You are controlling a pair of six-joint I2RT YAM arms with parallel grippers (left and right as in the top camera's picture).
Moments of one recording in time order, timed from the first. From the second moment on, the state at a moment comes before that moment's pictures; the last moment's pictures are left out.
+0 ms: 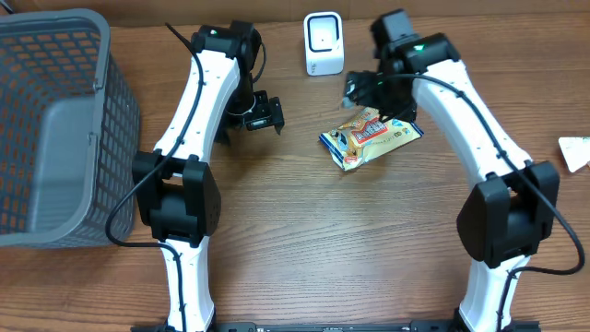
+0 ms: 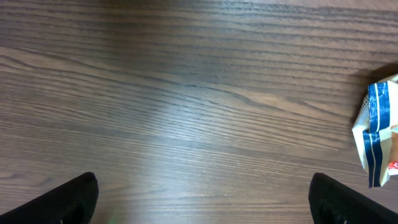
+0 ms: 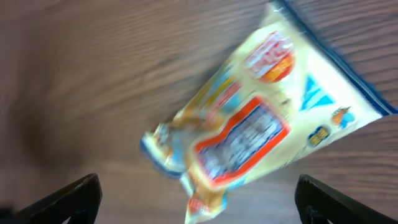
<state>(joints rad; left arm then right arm) -0.21 2.23 2.10 -1.54 0.09 -0.44 0.31 2.07 1.90 -1.10 -0.13 0.55</state>
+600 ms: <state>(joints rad) -0.21 2.23 2.10 -1.54 0.09 -0.44 0.33 2.14 1.57 -0.80 -0.06 1.04</state>
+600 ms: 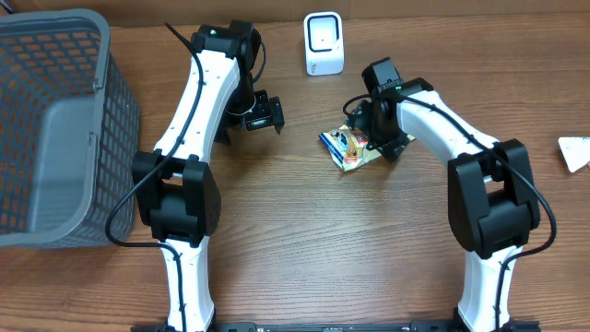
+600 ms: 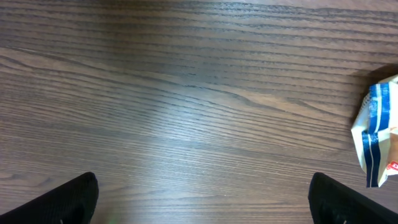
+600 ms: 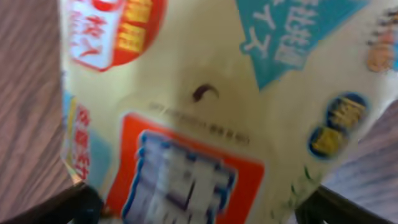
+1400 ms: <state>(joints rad) -0.21 2.23 2.10 -1.41 0.09 -0.44 0.33 2.19 1.99 -0.68 -0.15 0.86</state>
